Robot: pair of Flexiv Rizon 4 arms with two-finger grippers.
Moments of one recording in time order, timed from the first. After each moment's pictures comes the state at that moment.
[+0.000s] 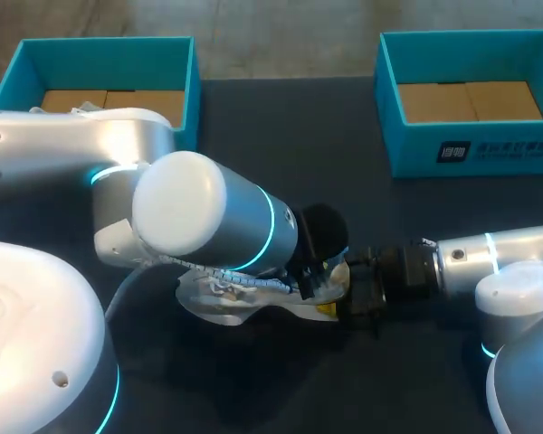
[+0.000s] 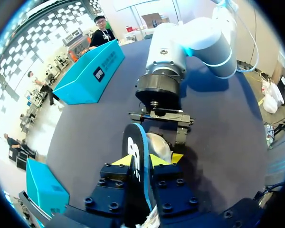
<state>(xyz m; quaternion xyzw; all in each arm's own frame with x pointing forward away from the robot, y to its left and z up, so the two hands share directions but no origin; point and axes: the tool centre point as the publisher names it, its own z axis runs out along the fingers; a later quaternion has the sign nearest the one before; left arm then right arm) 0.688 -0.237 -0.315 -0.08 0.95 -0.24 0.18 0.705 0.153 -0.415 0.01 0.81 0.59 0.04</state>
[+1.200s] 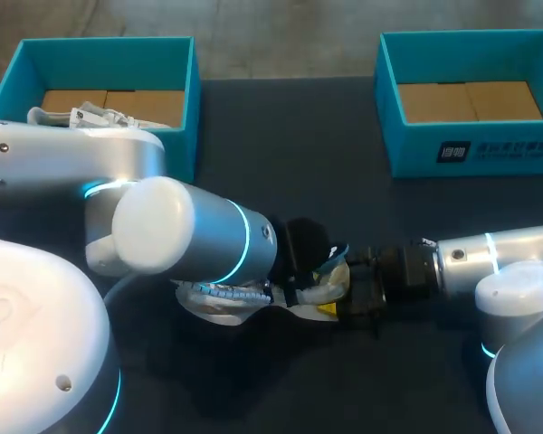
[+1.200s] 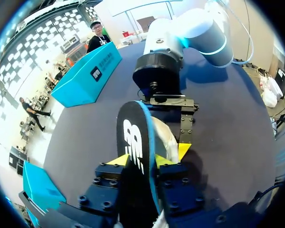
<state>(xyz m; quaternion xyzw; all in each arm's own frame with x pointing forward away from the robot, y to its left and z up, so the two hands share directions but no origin) 0.699 -0.224 -0.346 -0.06 0.94 -0.27 0.18 0.705 0.153 -0.415 0.01 0.81 0.59 0.04</state>
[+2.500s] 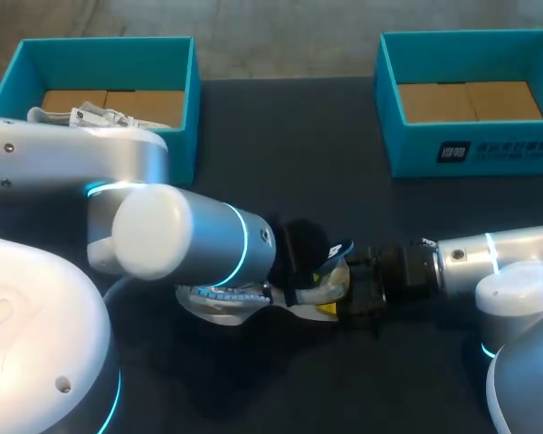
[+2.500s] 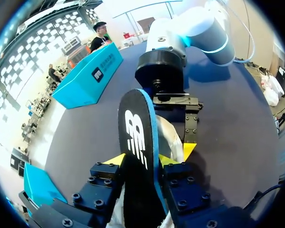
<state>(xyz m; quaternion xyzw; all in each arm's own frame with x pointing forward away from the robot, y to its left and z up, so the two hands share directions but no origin) 0.705 -0.225 -0.351 -0.05 0.94 -0.27 0.19 0.705 0.153 -0.415 0.01 0.81 0.59 0.04</state>
